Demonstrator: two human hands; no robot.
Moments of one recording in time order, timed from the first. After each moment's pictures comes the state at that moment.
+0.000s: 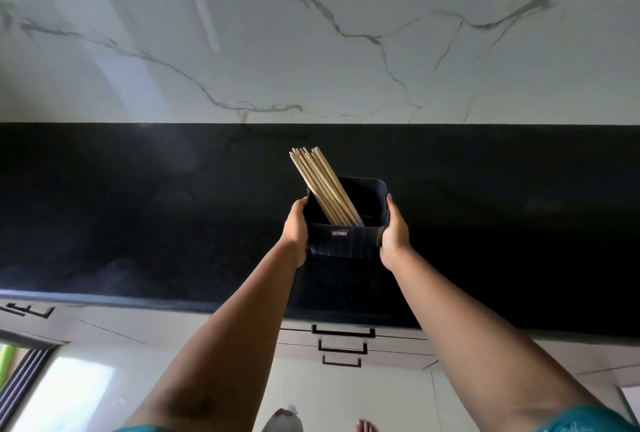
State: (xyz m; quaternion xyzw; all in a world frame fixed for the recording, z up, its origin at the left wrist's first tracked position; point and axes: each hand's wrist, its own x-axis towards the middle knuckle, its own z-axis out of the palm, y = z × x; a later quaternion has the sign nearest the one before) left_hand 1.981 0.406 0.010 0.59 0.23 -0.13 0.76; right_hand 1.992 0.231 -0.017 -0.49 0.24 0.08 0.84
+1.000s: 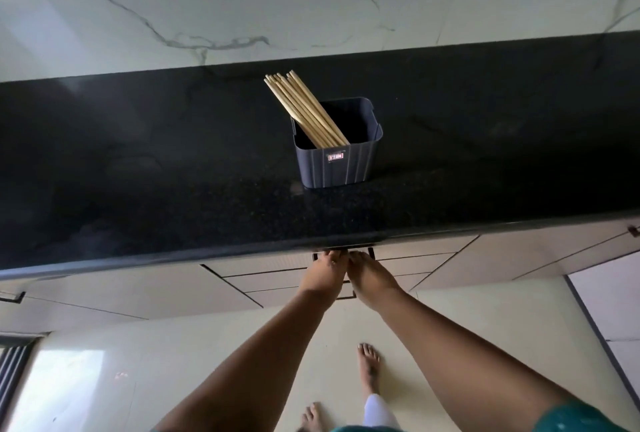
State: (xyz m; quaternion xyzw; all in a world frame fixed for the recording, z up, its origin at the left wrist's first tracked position) left_hand 1.824 0.394 -0.129 0.94 -0.11 -0.20 0.26; right_hand 1.810 0.272 -0.148 -0.97 -0.04 0.18 0.15
